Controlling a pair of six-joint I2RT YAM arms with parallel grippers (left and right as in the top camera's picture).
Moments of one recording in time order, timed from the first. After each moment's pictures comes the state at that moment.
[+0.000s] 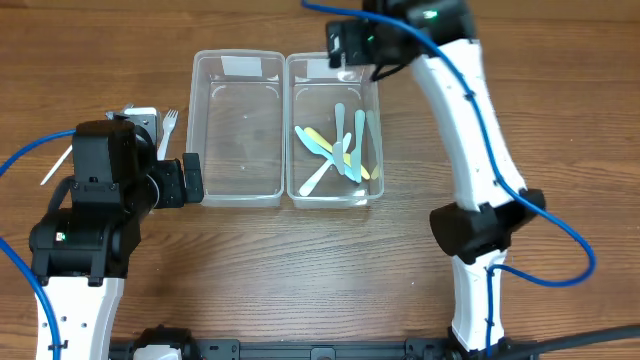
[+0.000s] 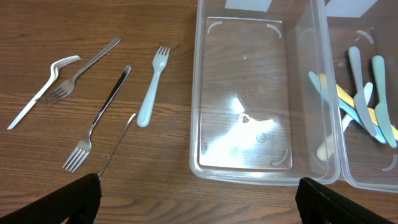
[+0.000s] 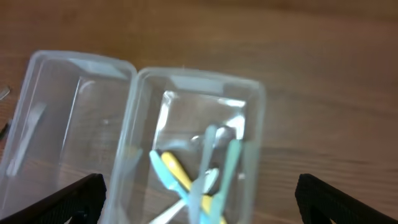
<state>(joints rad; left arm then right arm) -0.02 1.04 1.16 -0.99 -0.03 -0.09 0.38 2.24 2.70 -1.45 0.01 0.21</state>
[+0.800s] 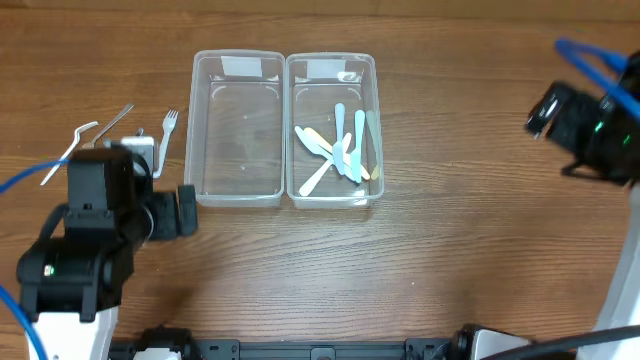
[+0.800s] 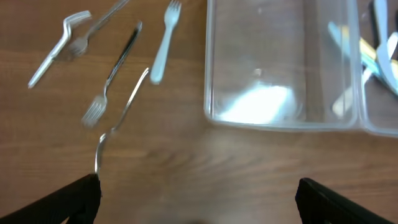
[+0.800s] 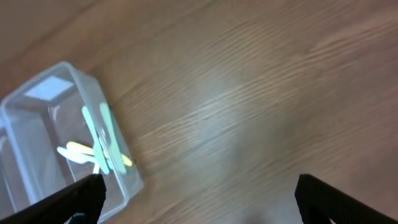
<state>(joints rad) -0.02 0.94 1.16 -1.22 -0.06 -0.08 -0.20 1.43 1.91 -1.52 -0.03 0.30</state>
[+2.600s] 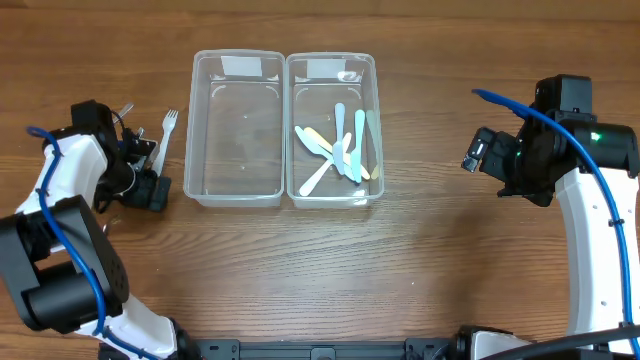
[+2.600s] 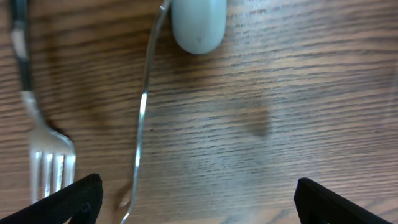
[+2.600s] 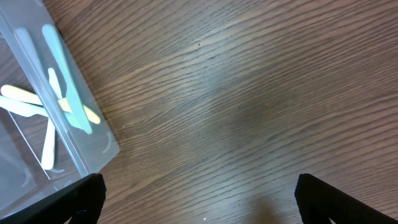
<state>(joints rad) 0.33 1.82 1.17 -0.92 -0.02 0.48 -0.10 1.43 1.43 -1.31 -0.07 0.33</state>
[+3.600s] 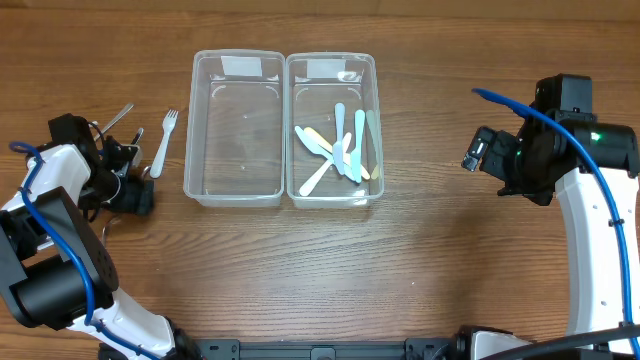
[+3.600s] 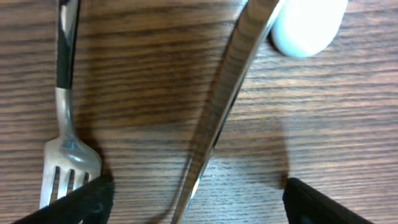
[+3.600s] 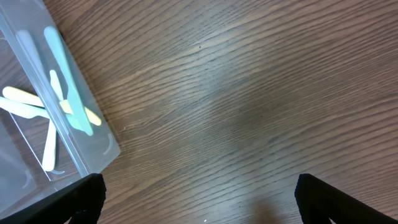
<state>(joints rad) 0.44 1.87 1.13 -0.80 0.03 0.51 -0.10 1.43 1.43 -1.30 -0.07 0.33</state>
